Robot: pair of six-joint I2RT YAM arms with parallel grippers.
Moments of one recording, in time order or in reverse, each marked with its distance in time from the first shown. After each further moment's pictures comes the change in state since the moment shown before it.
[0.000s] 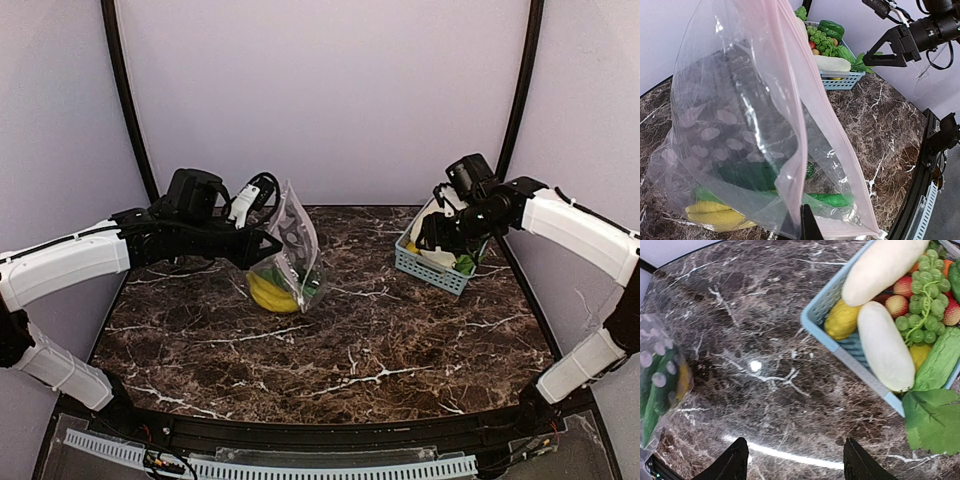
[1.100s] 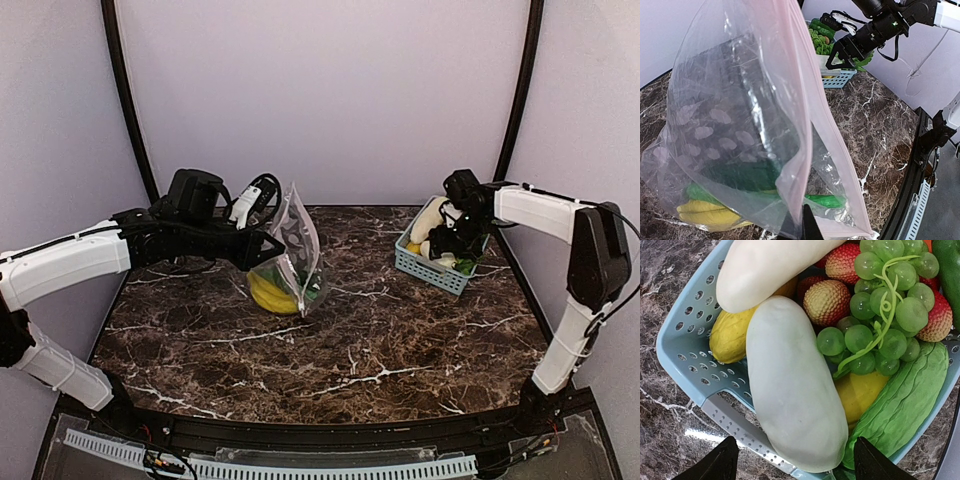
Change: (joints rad) left arm 0.000 0.003 0.000 0.000 0.047 -0.018; right arm -0.216 0.317 0.082 0.002 0.068 -0.197
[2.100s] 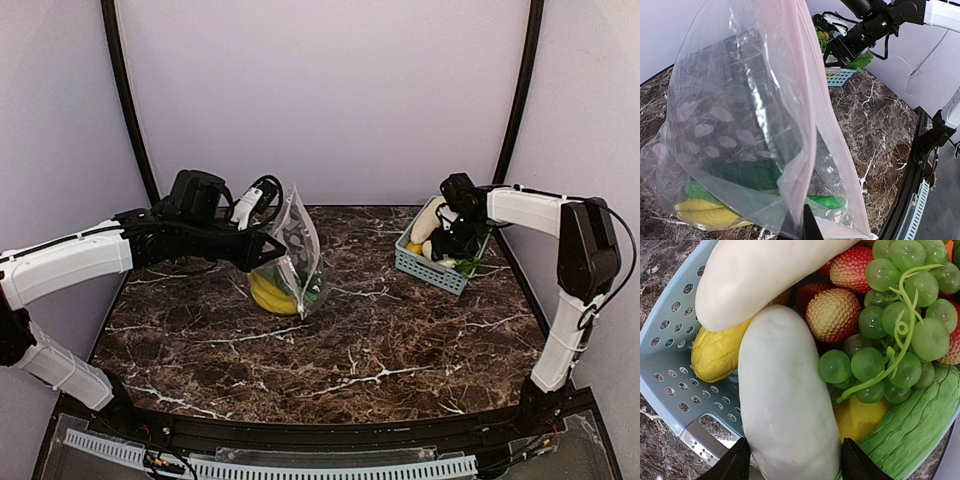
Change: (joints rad) left arm 0.000 0.009 0.000 0.000 0.005 -0.008; right arm -0.017 0.086 0.028 0.039 0.024 -0.061
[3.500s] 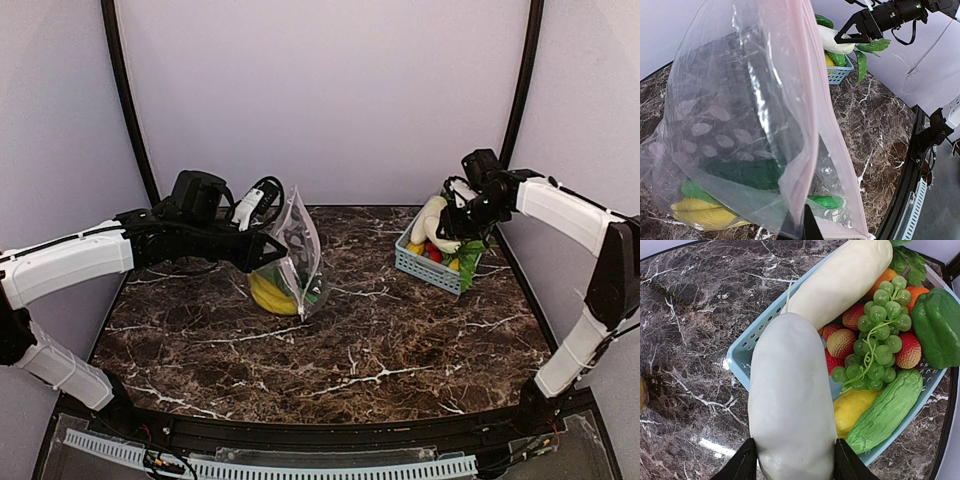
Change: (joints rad) left arm 0.000 0.006 0.000 0.000 0.017 -0.002; right arm -0.005 -0.229 -0.011 -0.014 -0.141 -0.039
